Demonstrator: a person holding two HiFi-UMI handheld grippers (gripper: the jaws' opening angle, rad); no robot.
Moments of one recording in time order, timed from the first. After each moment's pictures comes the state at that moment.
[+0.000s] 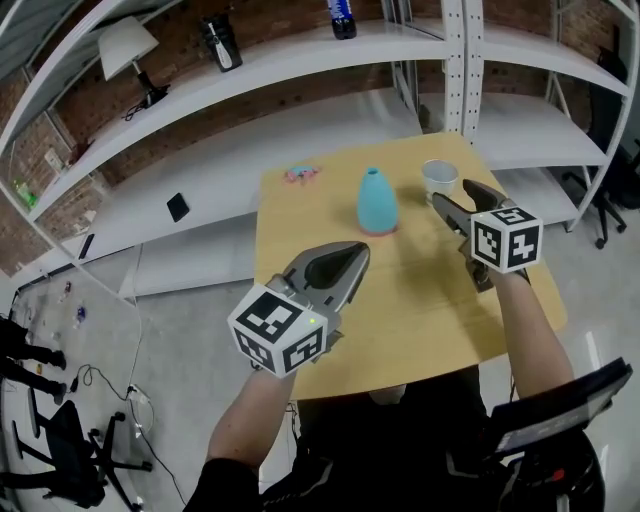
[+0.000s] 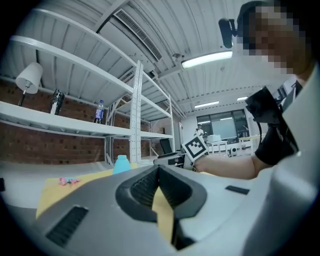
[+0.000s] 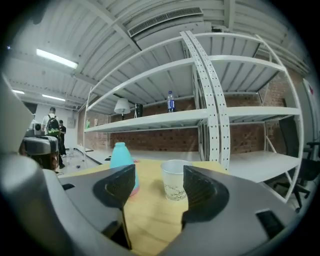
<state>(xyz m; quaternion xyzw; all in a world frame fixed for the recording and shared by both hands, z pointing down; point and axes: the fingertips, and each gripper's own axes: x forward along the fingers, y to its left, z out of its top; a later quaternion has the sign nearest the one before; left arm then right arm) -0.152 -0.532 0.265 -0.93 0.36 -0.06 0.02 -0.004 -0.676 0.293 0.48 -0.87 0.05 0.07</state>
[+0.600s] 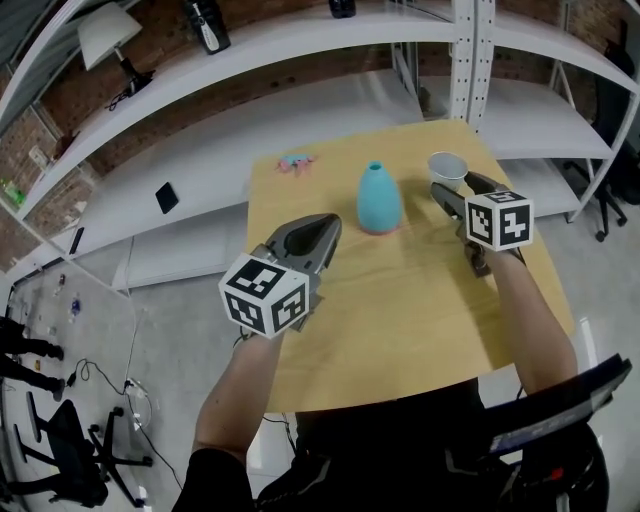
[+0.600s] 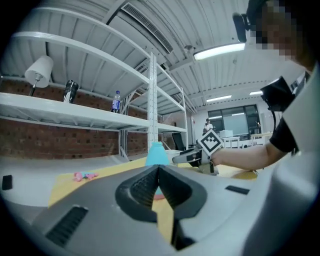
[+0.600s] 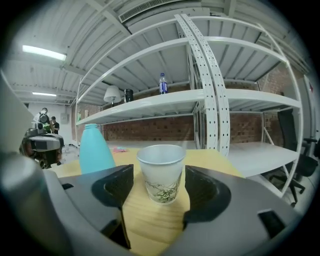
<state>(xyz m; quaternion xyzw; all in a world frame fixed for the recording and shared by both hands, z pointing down) -0.201 -0.619 0.299 -0.91 0.41 -0.08 0.00 -0.002 -0.737 0.338 0.50 -0.85 0.09 0.12</state>
